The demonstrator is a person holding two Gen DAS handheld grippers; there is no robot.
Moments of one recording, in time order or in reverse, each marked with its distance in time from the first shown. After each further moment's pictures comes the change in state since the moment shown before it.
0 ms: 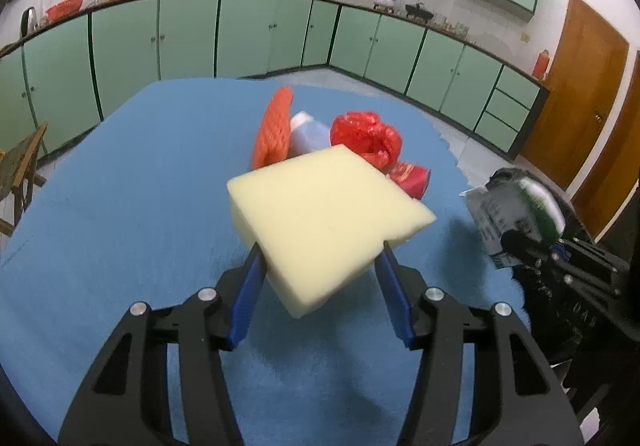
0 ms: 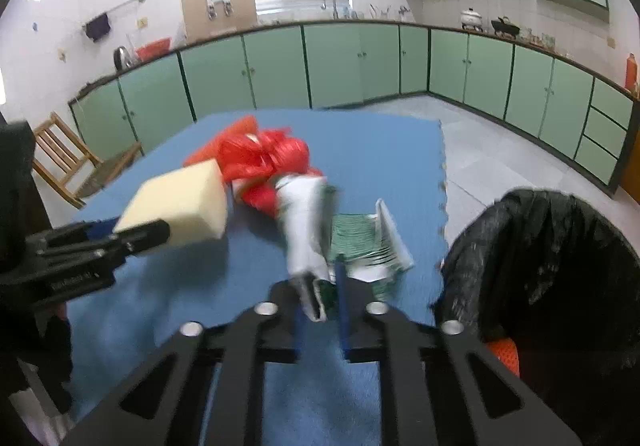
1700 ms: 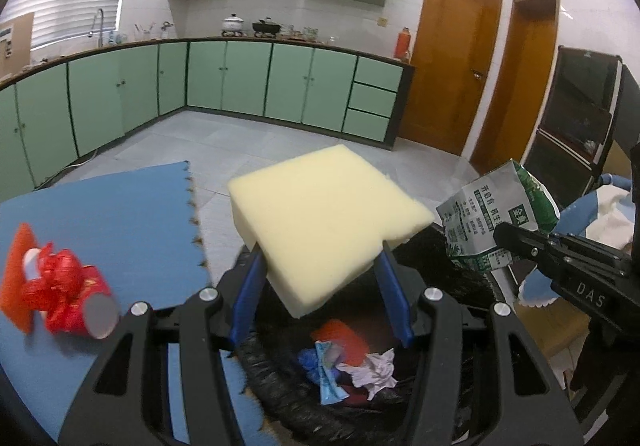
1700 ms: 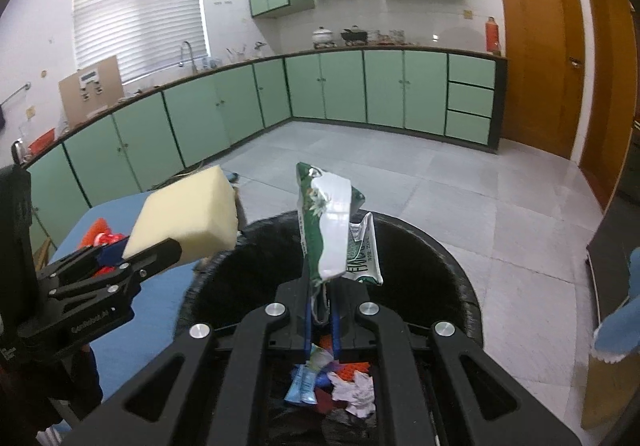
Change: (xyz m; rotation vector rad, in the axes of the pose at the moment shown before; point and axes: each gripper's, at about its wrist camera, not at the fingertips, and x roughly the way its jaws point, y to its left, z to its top) left arm 0.031 -0.253 0.020 0.301 -0.069 -0.388; right arm -0.153 -0.187 -0.011 0.302 -0.115 -0.382
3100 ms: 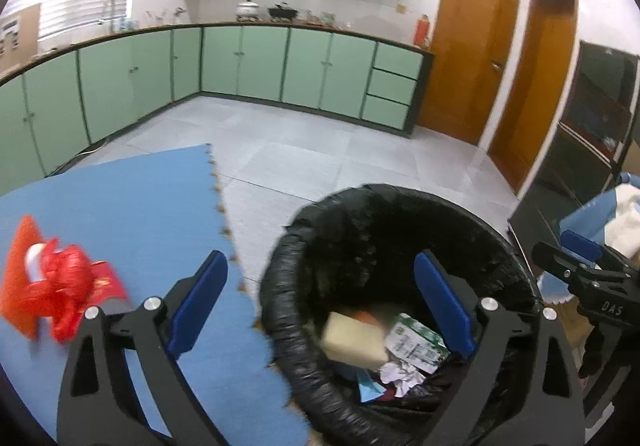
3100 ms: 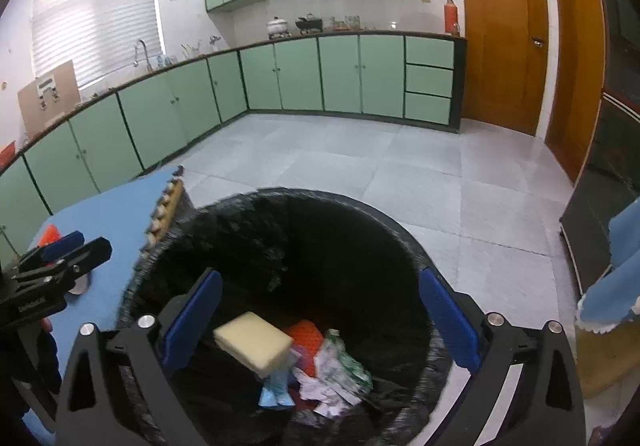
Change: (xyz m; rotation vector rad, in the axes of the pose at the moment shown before) left arm 0.015 0.057 0.010 -0.026 0.044 0.068; right arm 0.028 -0.020 -0.011 0.070 0.015 -0.115
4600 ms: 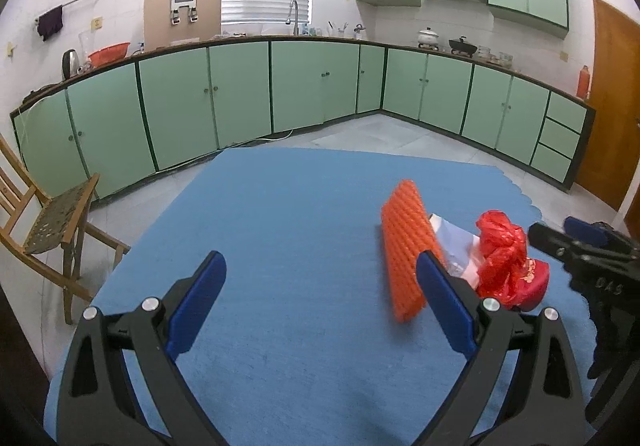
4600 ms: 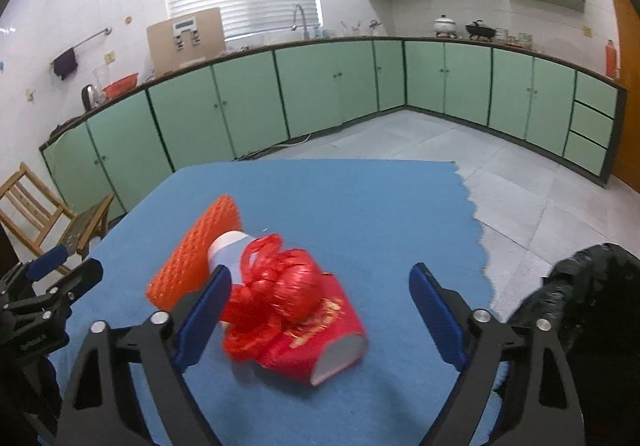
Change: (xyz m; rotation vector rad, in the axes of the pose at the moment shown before) left arm -0.145 0.270 -0.047 -0.216 -0.093 0.545; right arm 0.091 0.331 -0.018 -0.287 0.054 0.436
